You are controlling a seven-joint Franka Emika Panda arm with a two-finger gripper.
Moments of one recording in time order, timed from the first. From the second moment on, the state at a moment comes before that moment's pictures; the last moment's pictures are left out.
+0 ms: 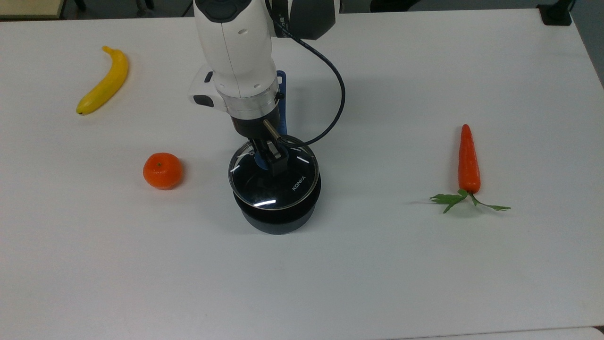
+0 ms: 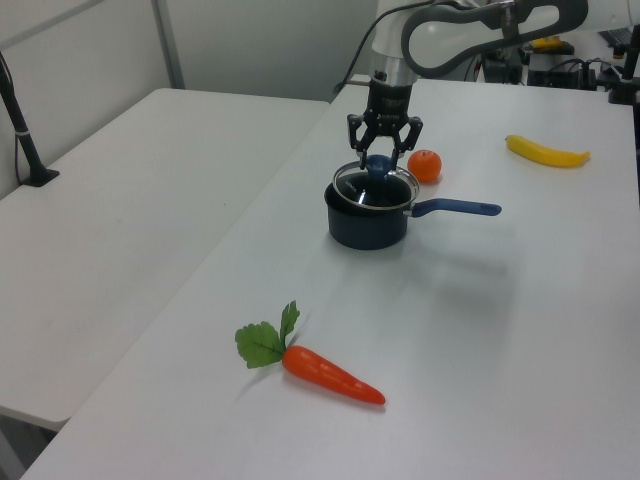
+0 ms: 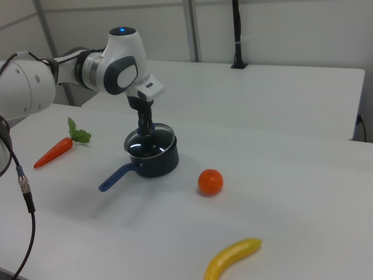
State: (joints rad) arm 0.23 0.53 -0.19 -1.34 0.19 2.02 0.98
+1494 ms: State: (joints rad) arm 0.23 0.57 -0.19 -1.31 0.21 2.03 0.98
